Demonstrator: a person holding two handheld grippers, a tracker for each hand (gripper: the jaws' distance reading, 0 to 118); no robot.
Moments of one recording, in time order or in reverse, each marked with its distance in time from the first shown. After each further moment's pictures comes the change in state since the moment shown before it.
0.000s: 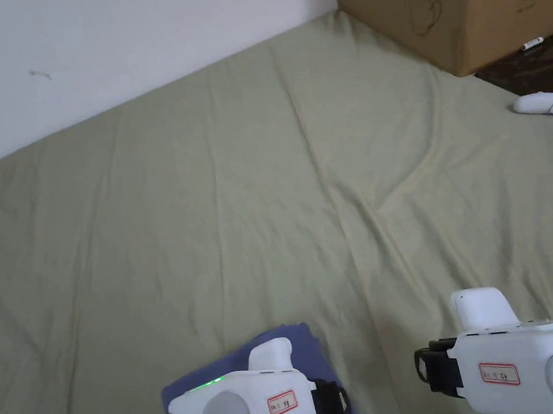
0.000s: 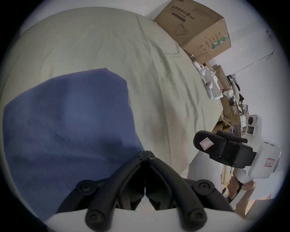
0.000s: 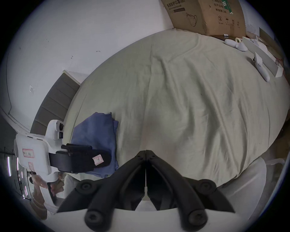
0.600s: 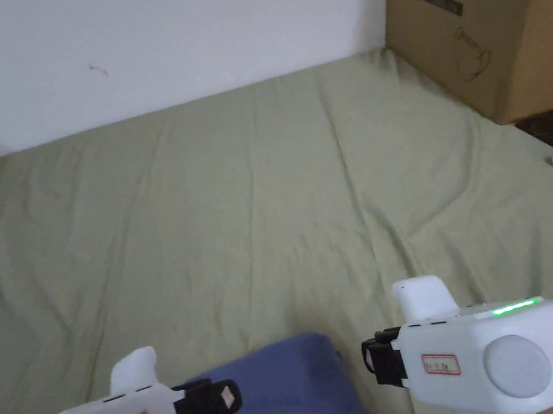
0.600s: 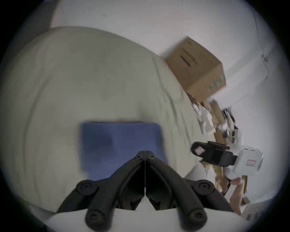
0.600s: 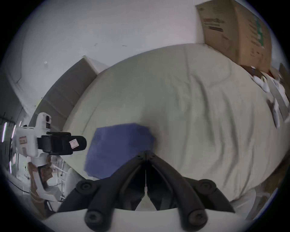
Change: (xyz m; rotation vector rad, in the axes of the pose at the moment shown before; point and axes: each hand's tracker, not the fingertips) left arm -0.103 -0.022 0.150 0.370 0.012 0.189; right arm -0.098 0.040 -0.006 0.014 0.096 0.271
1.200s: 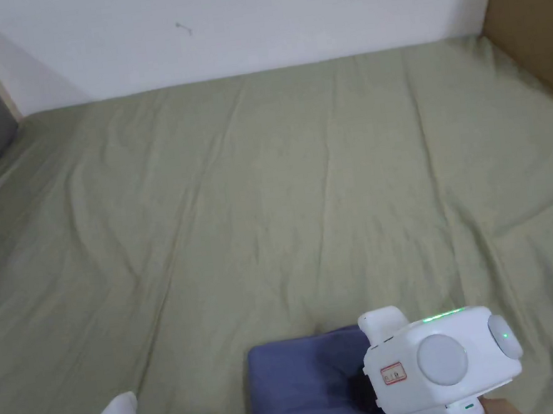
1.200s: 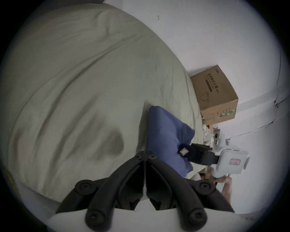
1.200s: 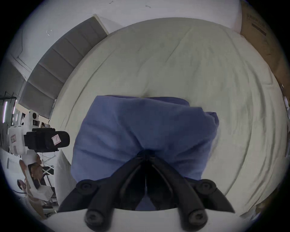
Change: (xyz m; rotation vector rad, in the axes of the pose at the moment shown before) left arm -0.102 -0.040 0.016 -0.002 -0.035 0.328; right arm -0.048 0.001 -0.119 -0.334 0.006 0.140
